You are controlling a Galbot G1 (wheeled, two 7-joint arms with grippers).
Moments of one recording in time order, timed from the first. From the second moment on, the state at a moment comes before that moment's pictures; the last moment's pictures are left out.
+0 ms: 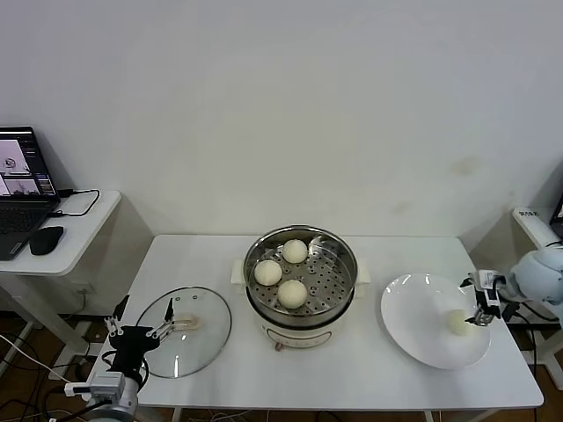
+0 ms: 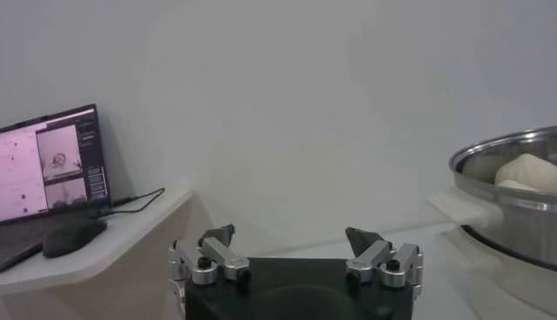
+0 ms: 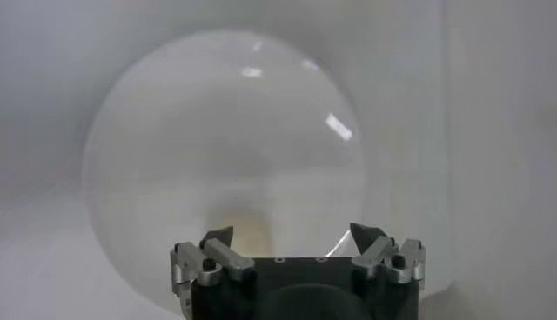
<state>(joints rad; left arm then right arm) 1.62 -1.23 -0.62 -2.15 -0.12 0.15 -0.17 -0.37 0.37 -0.42 1.38 -0.14 -0.24 -0.92</state>
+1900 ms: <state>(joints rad) 1.62 -1.23 -0.61 -2.16 -0.12 0.15 -0.17 -0.10 0.41 -0.54 1.41 -0.01 -0.32 -0.96</state>
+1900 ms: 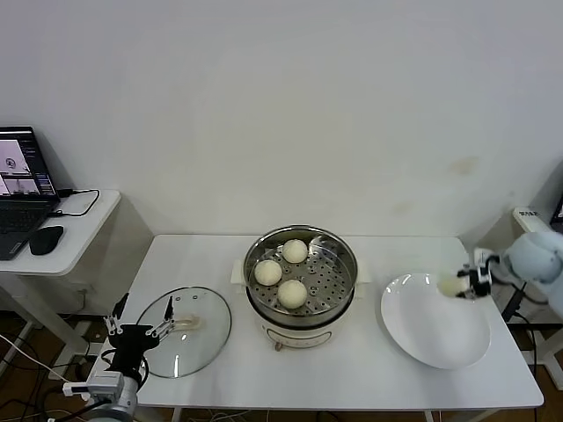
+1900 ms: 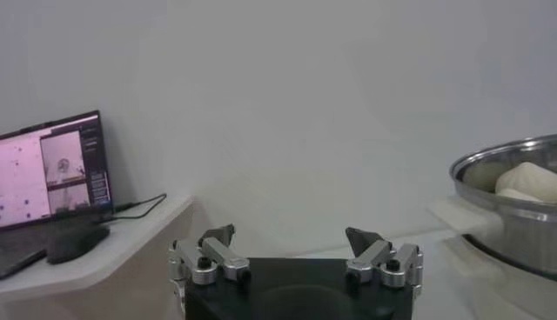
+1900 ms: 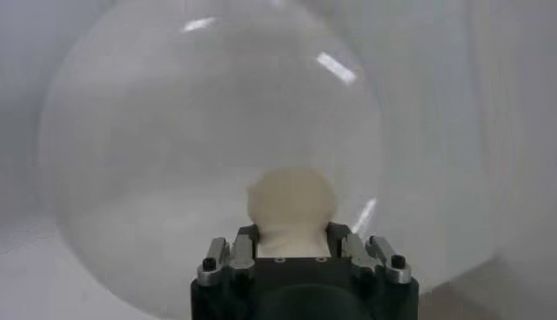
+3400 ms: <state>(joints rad) 1.61 -1.25 -0.62 -2.14 -0.11 0.15 -0.17 0.30 0.87 -1.07 1.48 0.48 -0.71 -0.67</state>
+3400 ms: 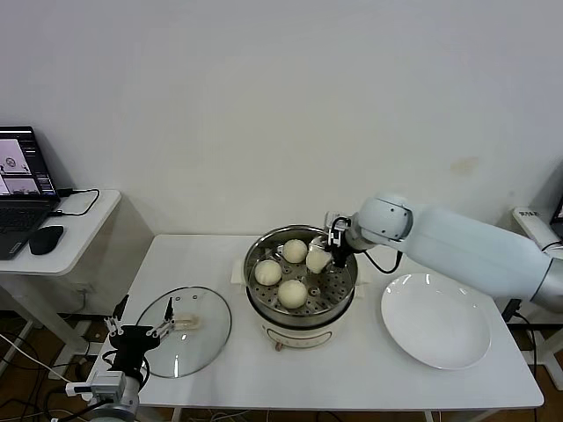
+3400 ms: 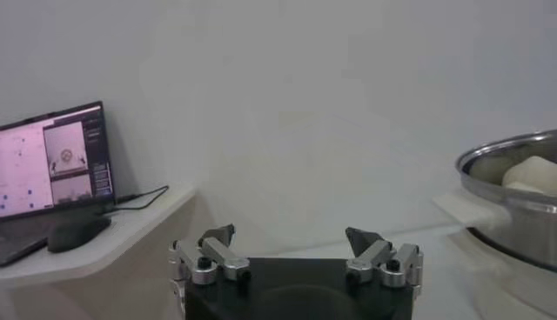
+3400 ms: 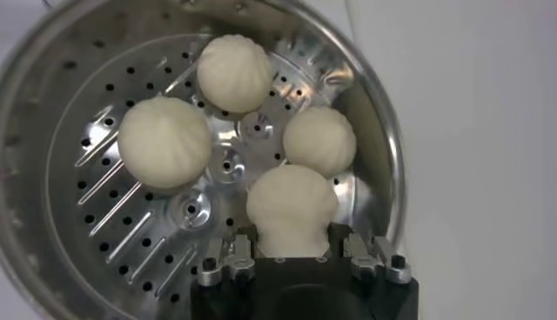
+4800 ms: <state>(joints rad) 1.57 -1.27 -0.57 -2.07 -0.03 0.06 -0.18 -0.85 0.77 0.24 1.86 0.48 -0.09 -0.13</state>
